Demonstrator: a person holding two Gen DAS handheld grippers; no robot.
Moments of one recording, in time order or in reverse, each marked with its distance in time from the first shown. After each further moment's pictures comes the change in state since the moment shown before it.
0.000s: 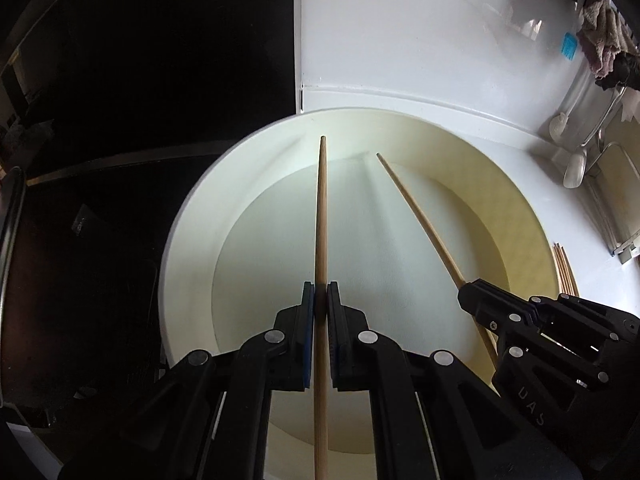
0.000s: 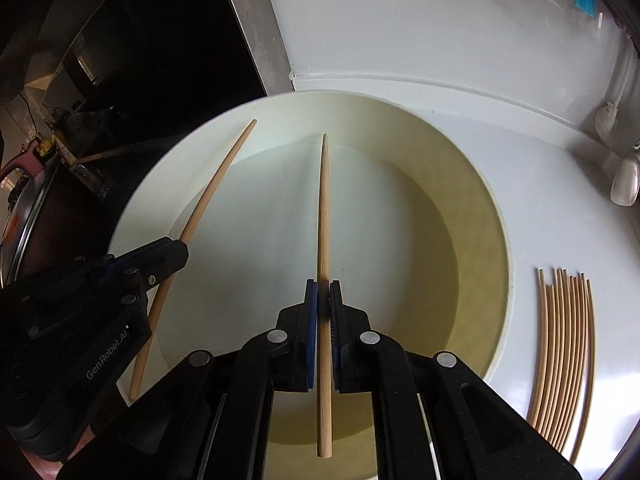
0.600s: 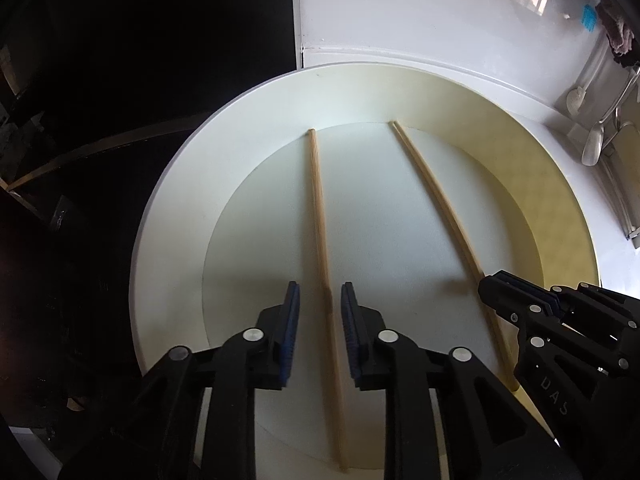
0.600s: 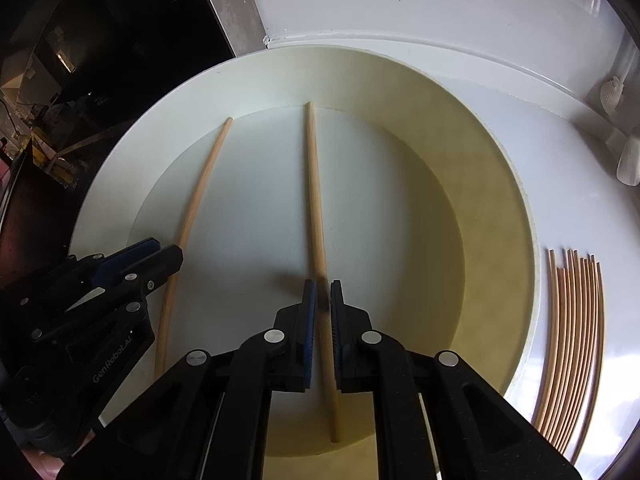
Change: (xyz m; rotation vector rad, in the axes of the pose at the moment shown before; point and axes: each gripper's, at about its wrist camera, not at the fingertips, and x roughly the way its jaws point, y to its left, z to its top) left arm 0.033 0.010 0.001 0.018 0.076 0.016; right arm 0.039 -0.013 0.010 0.036 0.095 -0.040
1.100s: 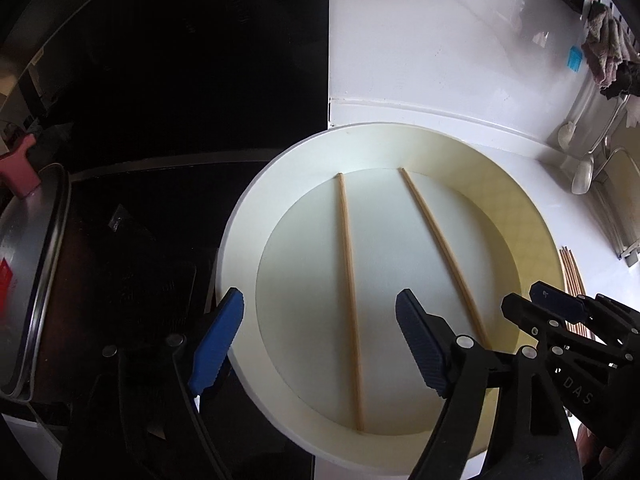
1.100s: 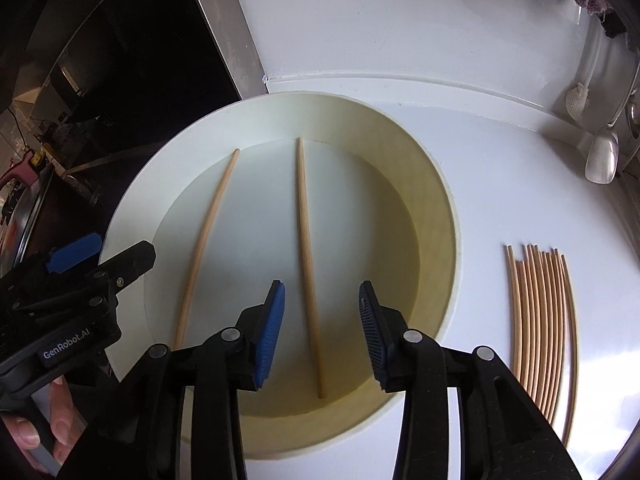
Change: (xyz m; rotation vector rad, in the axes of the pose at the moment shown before) left arm -0.065 0.014 -0.013 -0.038 -0.127 0.036; right arm -0.055 -0.011 -0.023 0.016 -0.104 0.008
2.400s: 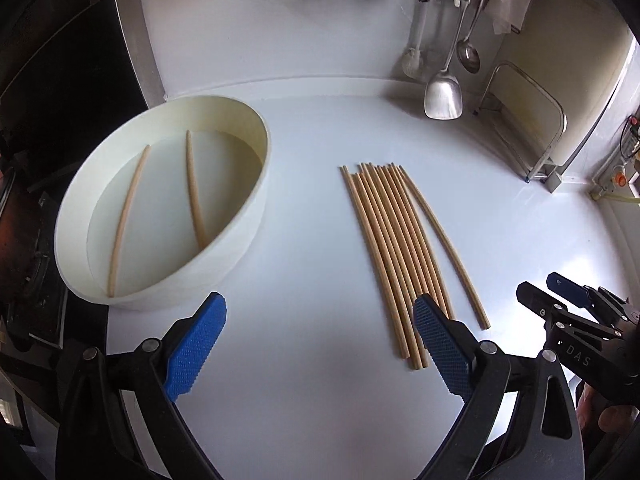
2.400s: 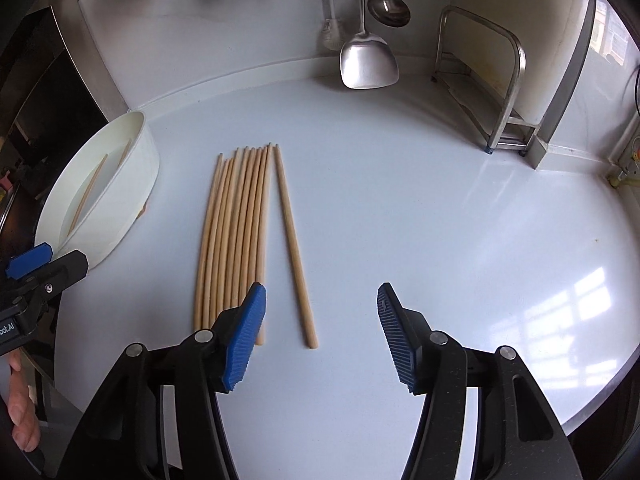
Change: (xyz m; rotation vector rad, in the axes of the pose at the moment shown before) left arm -0.068 -0.229 -0.101 0.131 0.017 -0.120; right arm -0.127 -0.242 -0.165 0.170 -0.079 -0.162
